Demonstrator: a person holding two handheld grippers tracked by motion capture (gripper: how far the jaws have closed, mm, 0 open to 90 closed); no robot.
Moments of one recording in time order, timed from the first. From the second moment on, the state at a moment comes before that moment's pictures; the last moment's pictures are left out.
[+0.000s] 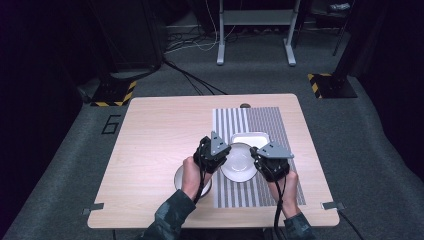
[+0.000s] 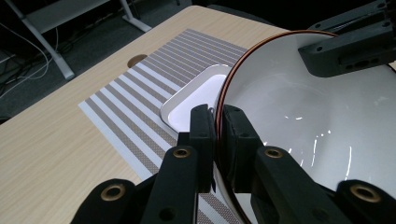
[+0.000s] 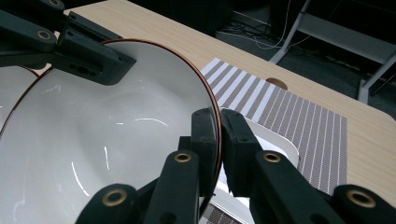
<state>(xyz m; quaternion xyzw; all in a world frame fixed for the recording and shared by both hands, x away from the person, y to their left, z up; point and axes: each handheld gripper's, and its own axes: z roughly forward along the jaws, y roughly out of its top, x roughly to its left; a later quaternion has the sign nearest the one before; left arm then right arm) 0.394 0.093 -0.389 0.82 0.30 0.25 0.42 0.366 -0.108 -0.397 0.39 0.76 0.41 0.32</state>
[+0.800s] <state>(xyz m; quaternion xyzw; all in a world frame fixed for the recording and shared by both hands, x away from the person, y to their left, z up) 0.421 0.086 -0.398 0.82 0.32 0.24 0.42 0.393 -0.114 -0.402 0.39 0.77 0.40 0.31</state>
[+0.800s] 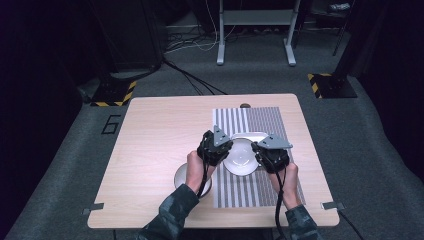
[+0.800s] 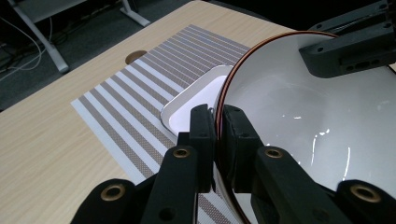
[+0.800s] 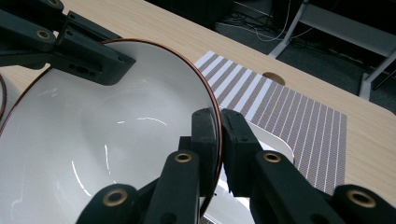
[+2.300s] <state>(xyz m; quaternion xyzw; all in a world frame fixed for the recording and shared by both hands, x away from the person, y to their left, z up) 0.477 0.062 -0.410 0.84 0.33 0.22 0.37 0.446 -0.126 -0.418 0.42 0.77 0.38 0.29</state>
